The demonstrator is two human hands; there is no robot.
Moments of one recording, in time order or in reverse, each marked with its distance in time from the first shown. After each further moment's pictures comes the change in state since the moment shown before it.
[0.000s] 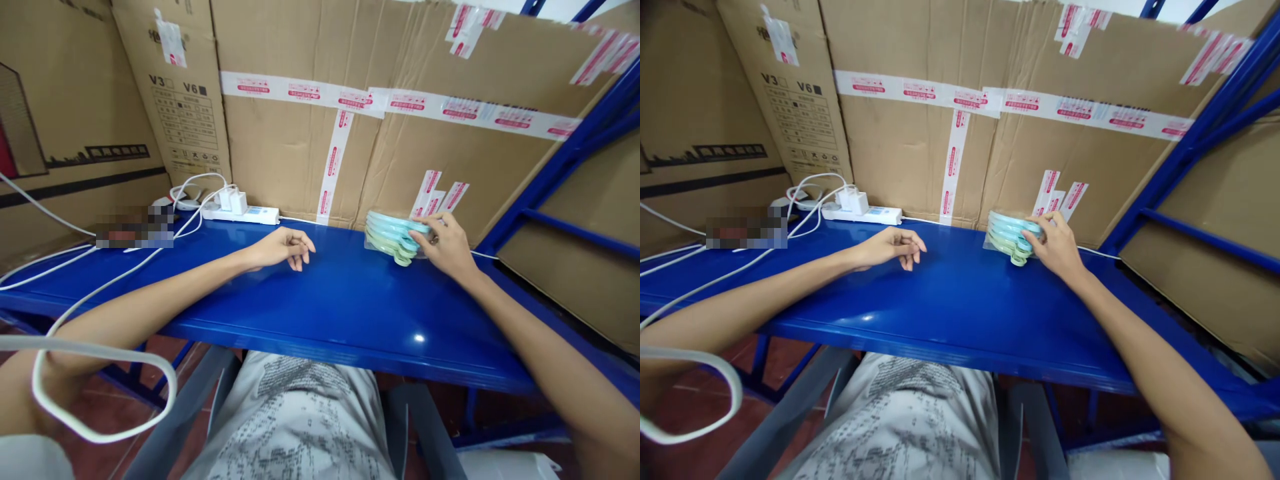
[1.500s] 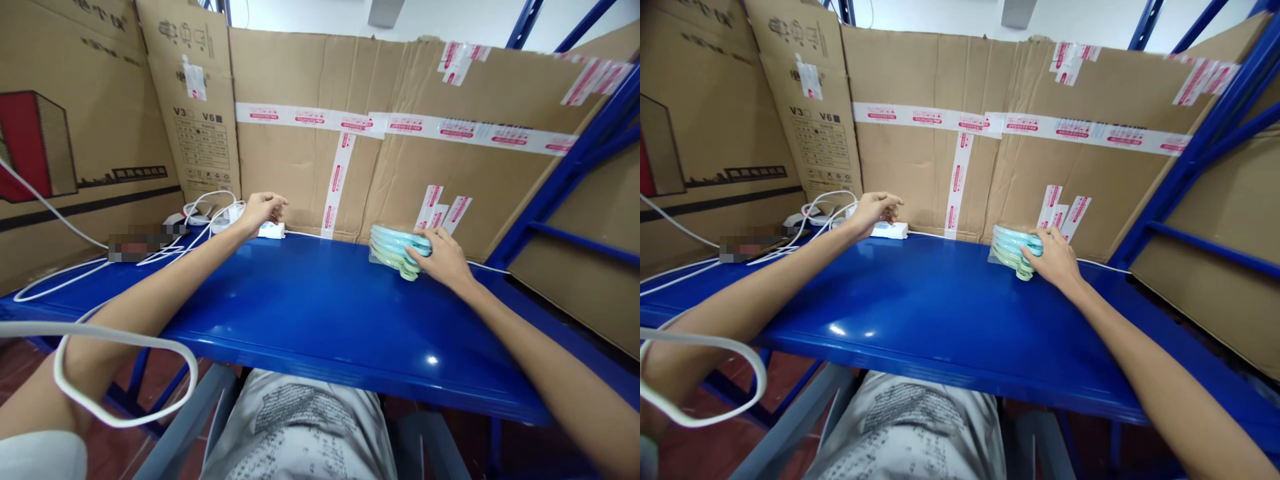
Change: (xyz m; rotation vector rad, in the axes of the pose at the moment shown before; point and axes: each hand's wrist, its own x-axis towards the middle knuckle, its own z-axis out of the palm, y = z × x) left_hand 0.044 0.020 -0.086 -0.027 0.705 0.087; right_hand 0.008 0.007 0.021 -0.187 -0.034 0.085
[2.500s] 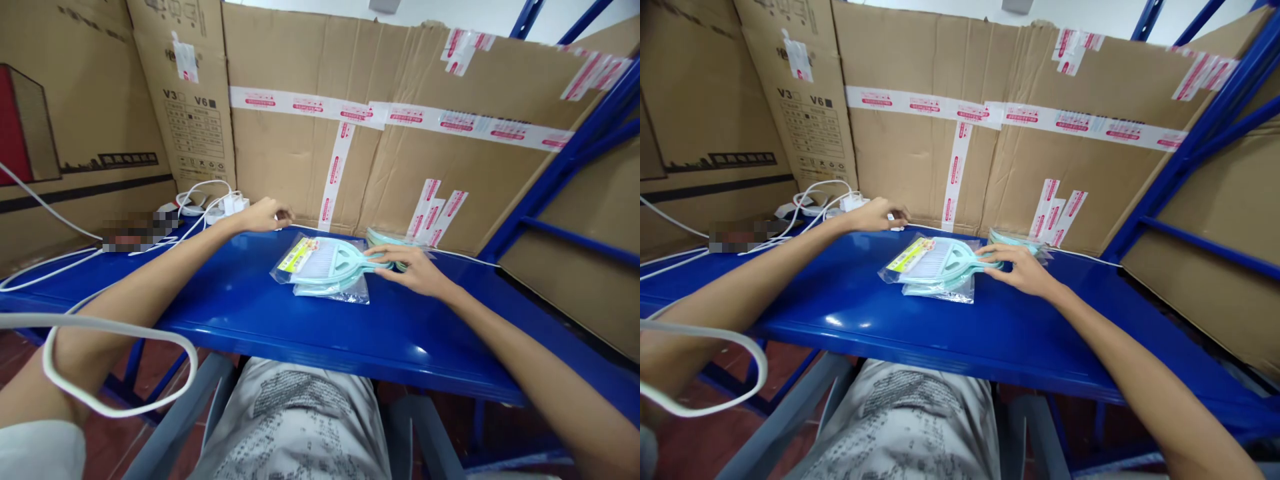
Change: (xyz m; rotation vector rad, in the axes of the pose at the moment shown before) left_hand 0.006 -0.009 -0.014 0.965 -0.556 0.478; right_hand -0.021 -0.063 -0.012 0.716 -0.296 -0.519
